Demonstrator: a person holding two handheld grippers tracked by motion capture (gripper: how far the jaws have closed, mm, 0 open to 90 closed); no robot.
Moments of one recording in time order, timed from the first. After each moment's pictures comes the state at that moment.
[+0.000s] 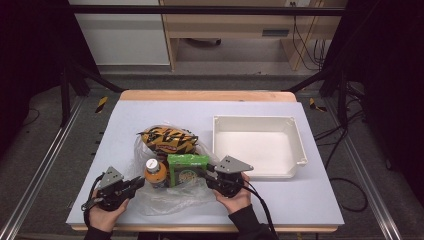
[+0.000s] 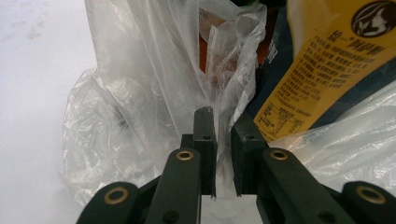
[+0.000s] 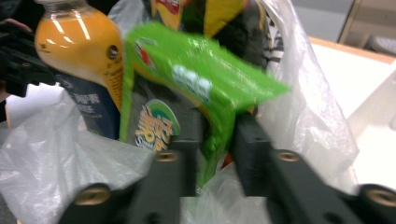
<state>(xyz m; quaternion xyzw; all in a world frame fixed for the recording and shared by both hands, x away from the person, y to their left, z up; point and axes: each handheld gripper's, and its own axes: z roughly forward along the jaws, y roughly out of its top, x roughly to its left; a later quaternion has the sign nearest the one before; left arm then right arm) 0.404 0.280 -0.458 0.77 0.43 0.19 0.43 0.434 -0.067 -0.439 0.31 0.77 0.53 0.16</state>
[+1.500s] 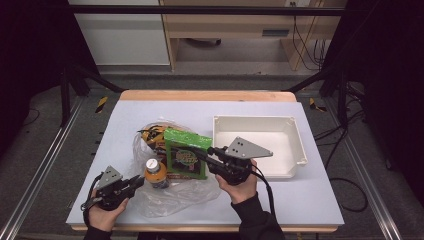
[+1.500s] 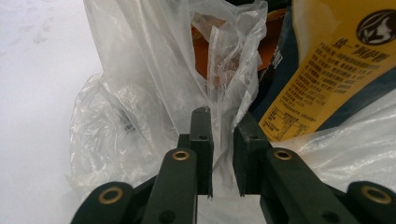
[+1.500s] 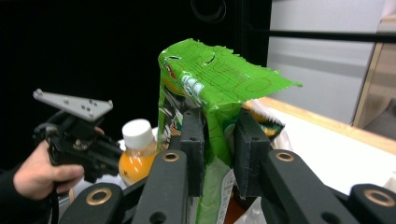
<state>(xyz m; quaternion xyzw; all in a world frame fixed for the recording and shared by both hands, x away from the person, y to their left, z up) 0.405 0.282 -0.458 0.76 0.43 0.19 0.44 0.424 -0.077 -0.348 0.25 0.71 0.64 0.17</state>
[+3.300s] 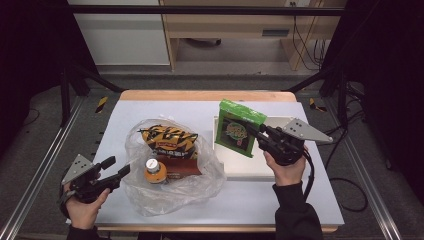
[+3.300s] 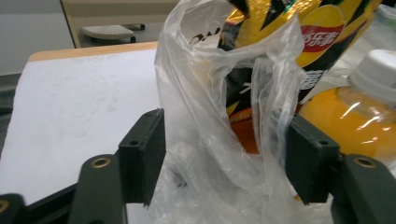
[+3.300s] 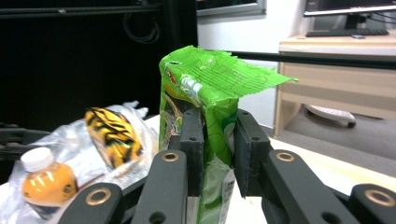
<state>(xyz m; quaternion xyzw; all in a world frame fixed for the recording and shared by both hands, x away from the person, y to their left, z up) 0.400 0.312 -0.400 0.70 0.44 0.25 0.50 0.446 -0.185 -0.320 0.34 0.66 0.62 0.25</state>
